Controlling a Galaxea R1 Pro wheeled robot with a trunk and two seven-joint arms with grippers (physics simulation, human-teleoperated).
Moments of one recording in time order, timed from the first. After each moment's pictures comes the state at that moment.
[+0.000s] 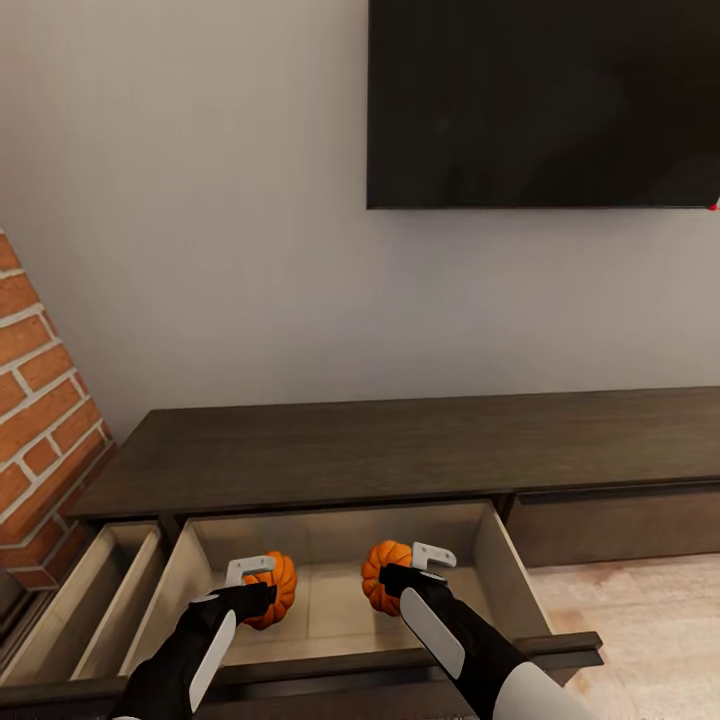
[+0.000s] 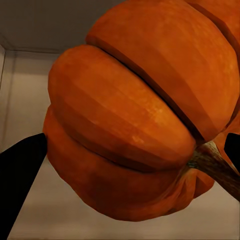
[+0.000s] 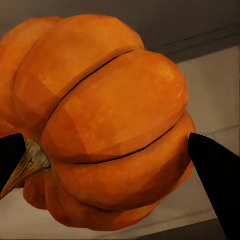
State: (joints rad) left arm -0.41 -0.03 -0.02 -0.82 0.15 0.45 0.11; right arm -0.56 0.09 0.64 -0.75 -0.87 0.29 -0.61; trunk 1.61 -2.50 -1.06
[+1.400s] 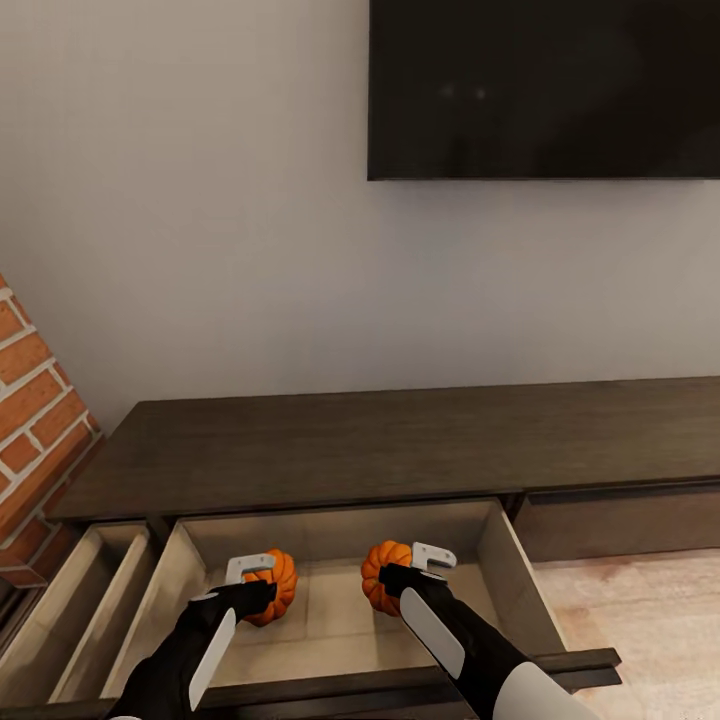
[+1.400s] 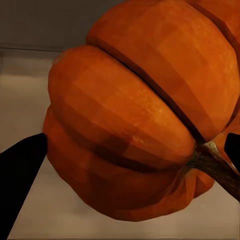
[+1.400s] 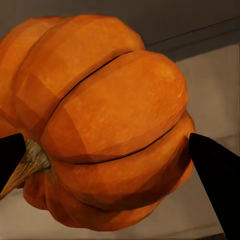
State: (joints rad) left arm -0.41 -0.03 -0.02 -0.83 0.15 0.45 0.11; right arm -0.57 0.09 0.64 -0.75 -0.87 0.29 -0.61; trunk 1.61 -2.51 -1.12
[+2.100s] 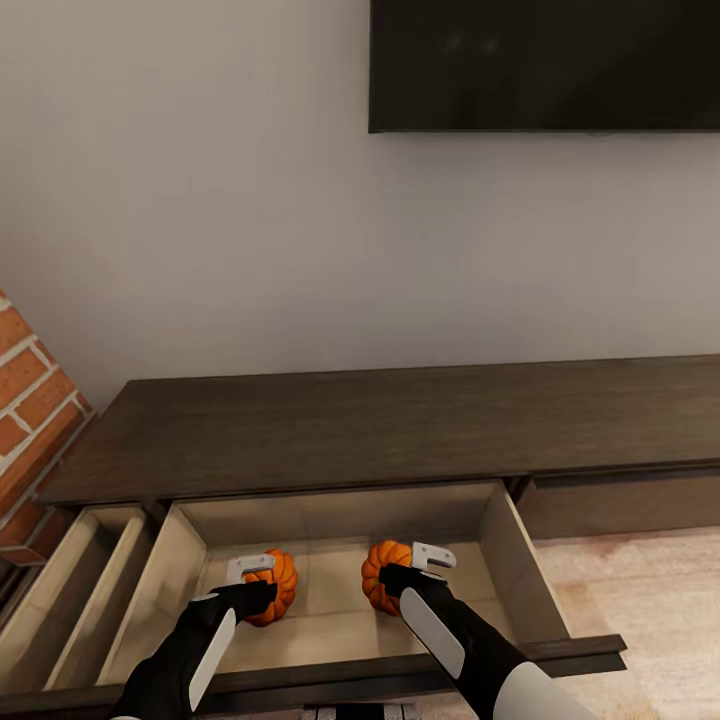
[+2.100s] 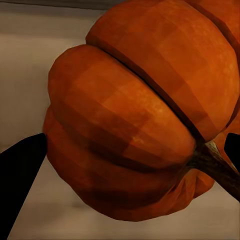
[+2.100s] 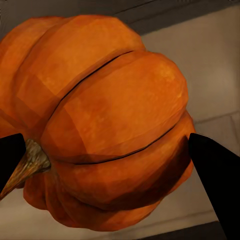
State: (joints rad) left arm -0.41 -0.03 -0.02 -0.83 0.15 0.45 0.11; right arm -0.57 0.09 0.64 -0.75 -0.87 0.28 -0.61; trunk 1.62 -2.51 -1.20
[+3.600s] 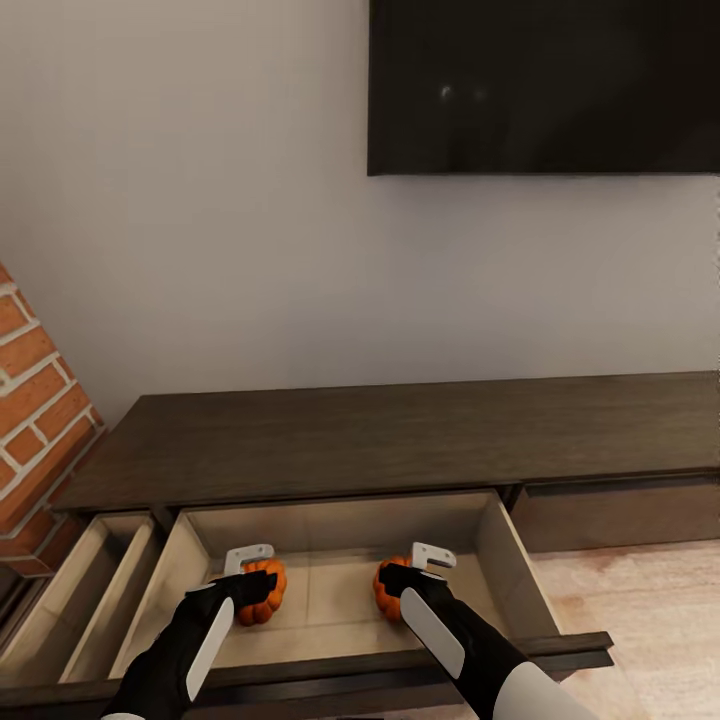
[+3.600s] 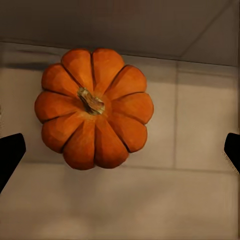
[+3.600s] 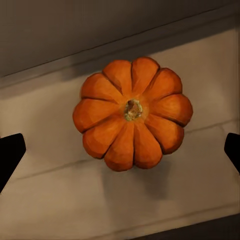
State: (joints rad) left arm -0.41 -0.03 -0.01 -0.89 0.19 0.50 0.12; right arm -0.57 0.09 0.64 -0.75 -0.87 0.28 -0.61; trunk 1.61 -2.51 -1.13
